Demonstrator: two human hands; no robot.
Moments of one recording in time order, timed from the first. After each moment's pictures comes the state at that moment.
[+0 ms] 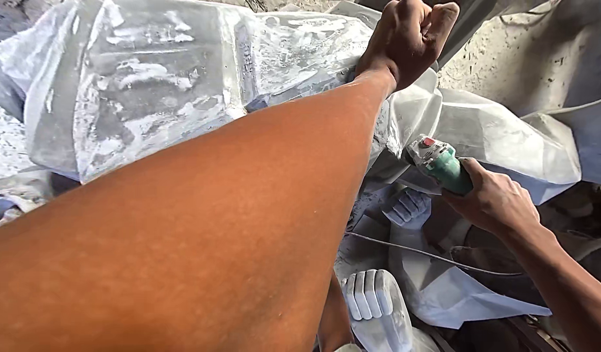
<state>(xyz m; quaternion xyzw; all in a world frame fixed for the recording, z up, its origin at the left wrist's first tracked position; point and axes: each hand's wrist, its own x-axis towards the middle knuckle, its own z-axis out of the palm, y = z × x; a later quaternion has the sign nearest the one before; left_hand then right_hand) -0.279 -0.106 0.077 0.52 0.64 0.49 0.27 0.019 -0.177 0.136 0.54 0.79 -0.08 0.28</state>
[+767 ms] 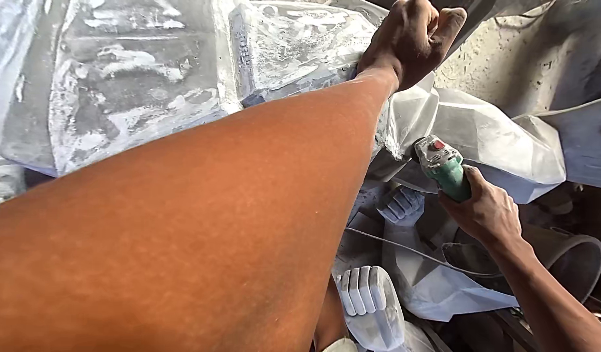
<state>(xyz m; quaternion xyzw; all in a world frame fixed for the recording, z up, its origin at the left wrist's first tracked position) -0.279 -0.106 0.077 0.54 0.66 0.42 0.31 0.039 -0.197 0.124 0.57 0.79 -0.07 0.22</state>
